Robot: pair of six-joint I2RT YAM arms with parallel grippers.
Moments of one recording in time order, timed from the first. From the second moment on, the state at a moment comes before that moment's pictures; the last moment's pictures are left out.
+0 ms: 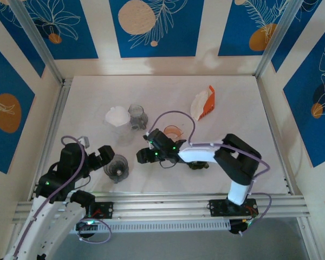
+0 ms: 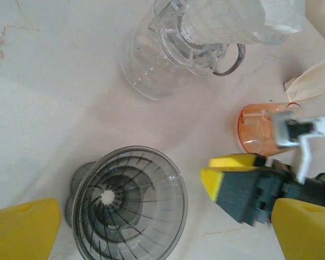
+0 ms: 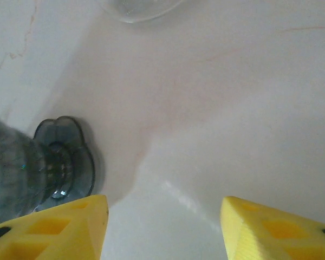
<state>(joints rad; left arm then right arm) -0.35 0.46 0.69 -0.96 0.05 -0.79 0.96 1.73 0.93 -0.03 -0.17 0.68</state>
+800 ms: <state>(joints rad) -0.35 0.47 0.56 -0.85 0.15 -0.80 0.51 1.67 1.28 -0.51 -0.13 0.46</state>
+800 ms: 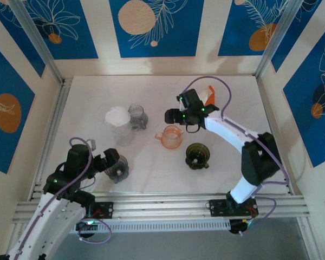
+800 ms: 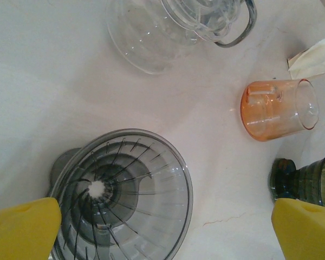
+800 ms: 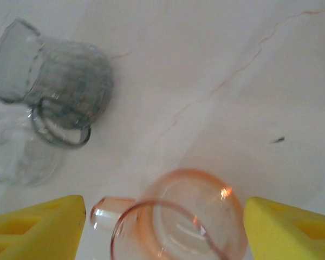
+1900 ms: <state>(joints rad) -0.35 0.46 0.54 -0.84 0.17 -0.81 0.65 1.79 1.16 -0.51 -0.23 0.68</state>
